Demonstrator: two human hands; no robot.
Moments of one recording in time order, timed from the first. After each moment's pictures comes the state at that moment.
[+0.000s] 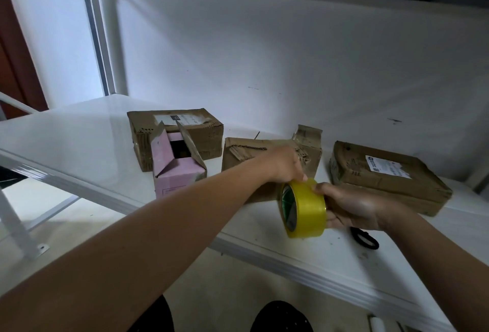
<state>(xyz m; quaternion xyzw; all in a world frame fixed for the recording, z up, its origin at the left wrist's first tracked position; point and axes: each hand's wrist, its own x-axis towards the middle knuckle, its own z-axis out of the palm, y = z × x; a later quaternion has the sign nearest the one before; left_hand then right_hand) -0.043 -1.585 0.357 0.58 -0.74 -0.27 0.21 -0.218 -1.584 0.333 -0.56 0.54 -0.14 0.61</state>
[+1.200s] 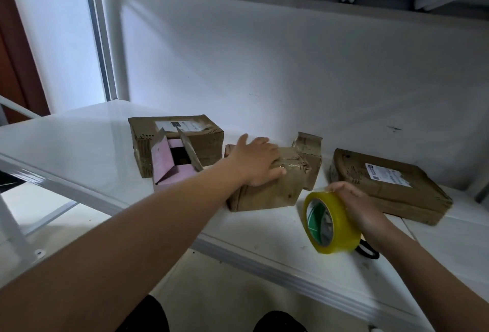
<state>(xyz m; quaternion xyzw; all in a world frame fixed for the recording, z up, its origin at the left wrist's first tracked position) 0.002 -1.600 0.353 0.58 -0.81 0.08 0.02 -0.238 -1.598 0.304 -0.62 0.60 -0.35 0.37</state>
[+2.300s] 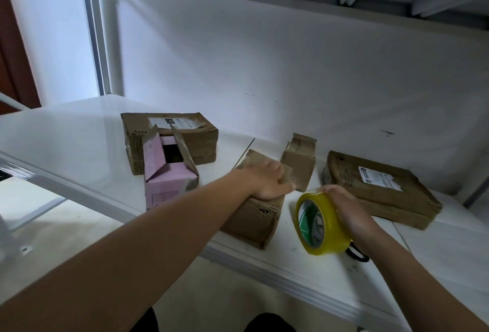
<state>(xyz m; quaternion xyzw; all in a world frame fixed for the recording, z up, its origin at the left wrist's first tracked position) -0.027 -1.613 0.325 0.58 -0.81 -0.07 0.01 -0.234 -1.596 0.303 -0.62 0.59 -0.36 0.39</state>
